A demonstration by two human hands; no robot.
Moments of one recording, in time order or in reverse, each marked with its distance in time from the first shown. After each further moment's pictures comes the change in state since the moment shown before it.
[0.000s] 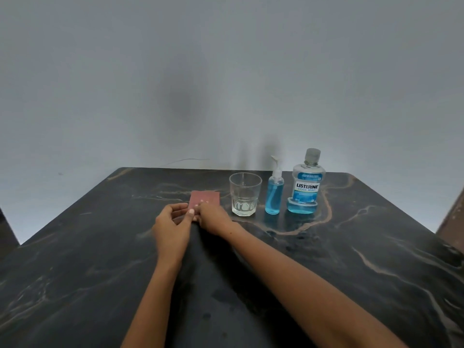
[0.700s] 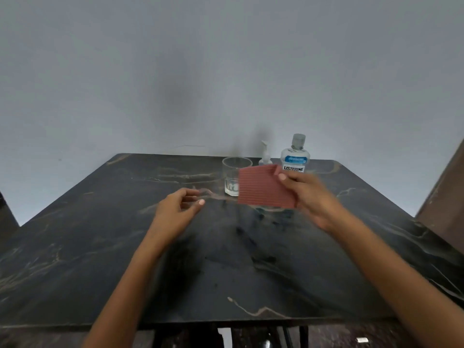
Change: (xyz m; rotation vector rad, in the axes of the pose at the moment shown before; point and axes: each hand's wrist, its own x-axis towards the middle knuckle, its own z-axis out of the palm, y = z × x) left_hand -0.039 0.049 -0.032 0.336 -0.432 0.117; right_hand -0.193 0.058 -0.115 1.099 0.390 0.249
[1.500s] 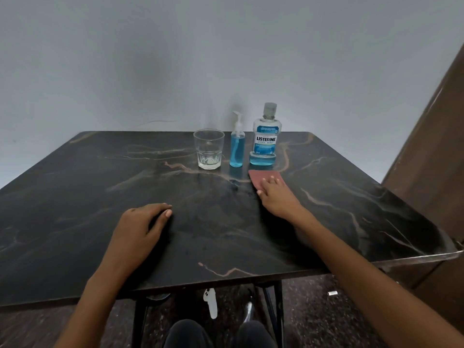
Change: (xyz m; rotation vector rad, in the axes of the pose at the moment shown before) left_hand -0.067 -0.022 0.006 0.435 -0.071 0.243; right_hand -0.003 0.077 -0.022 -1.266 -0.025 0.077
